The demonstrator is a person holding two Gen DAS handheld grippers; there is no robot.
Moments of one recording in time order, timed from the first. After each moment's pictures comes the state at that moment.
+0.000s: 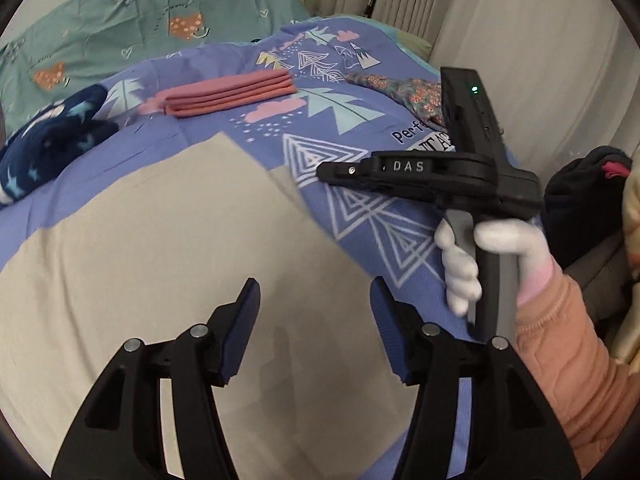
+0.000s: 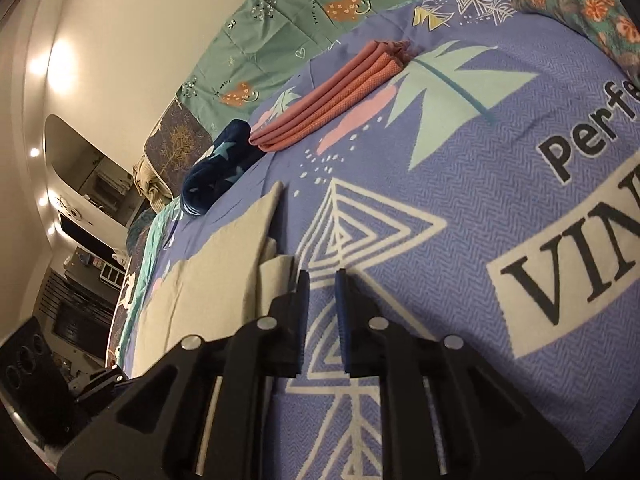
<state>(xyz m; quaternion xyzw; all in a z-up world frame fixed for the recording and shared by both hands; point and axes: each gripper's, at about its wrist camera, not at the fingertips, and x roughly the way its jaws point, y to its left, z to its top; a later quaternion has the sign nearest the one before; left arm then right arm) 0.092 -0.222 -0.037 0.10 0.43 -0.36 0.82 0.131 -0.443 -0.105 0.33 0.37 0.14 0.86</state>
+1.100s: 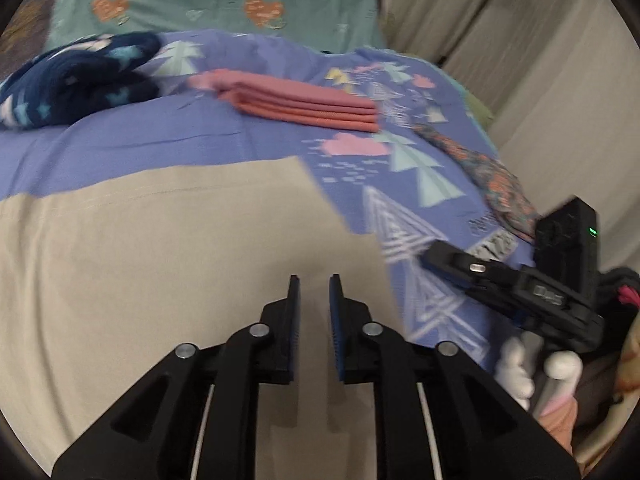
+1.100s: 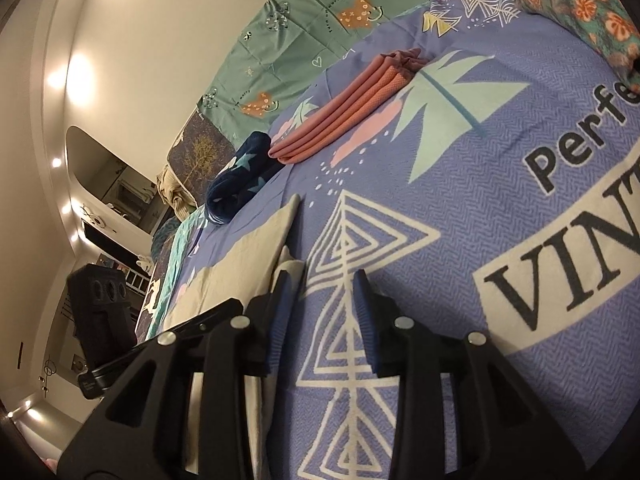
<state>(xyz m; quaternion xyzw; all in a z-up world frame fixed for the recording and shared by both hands) 0.171 -0.220 -0.057 -0.04 0.44 -0.31 0.84 0.131 -0.462 -0.105 0.36 0.35 0.18 0.85</state>
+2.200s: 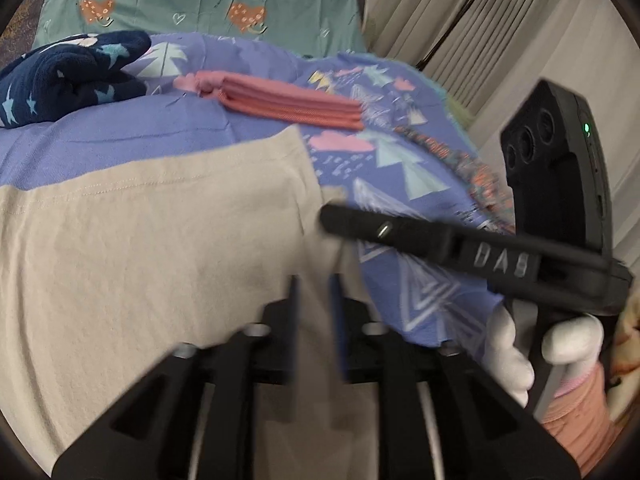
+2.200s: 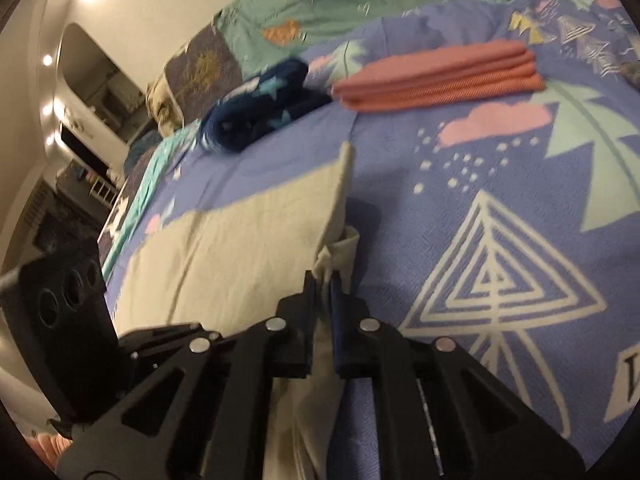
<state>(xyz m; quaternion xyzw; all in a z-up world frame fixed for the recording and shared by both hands) 0.167 -0.198 -0.069 -0.07 0.42 -0.34 0.84 0.174 -0.373 -0.065 0.22 0.41 0.19 0.87</state>
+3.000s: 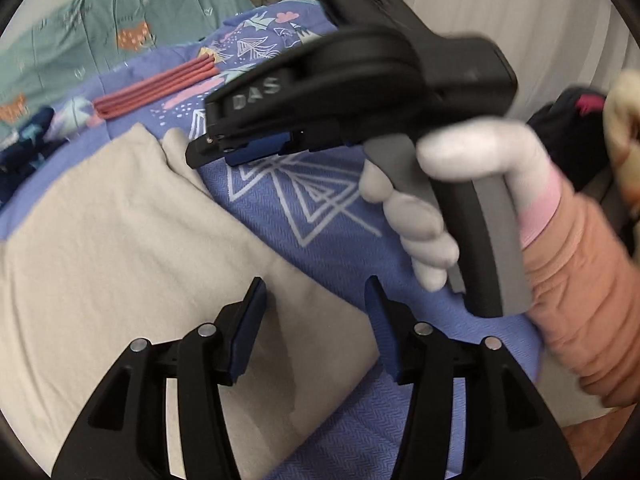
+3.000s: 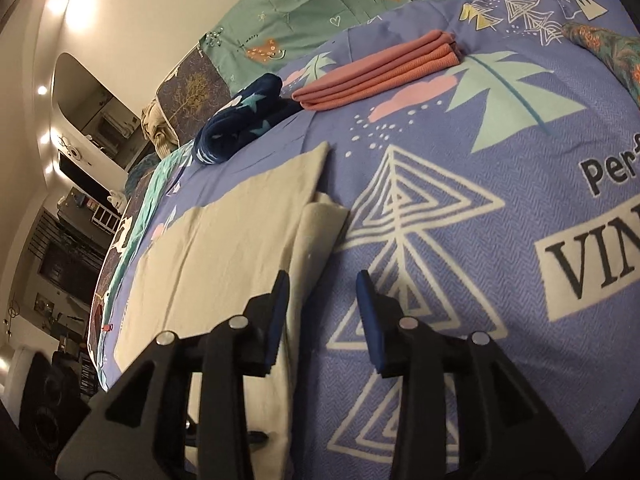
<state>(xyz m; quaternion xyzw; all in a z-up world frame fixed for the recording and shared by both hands) 0.036 -0.271 -0.069 0.17 0.42 -0.40 0.80 0.126 -0.412 -0.087 0.25 0.43 0.18 0.85</state>
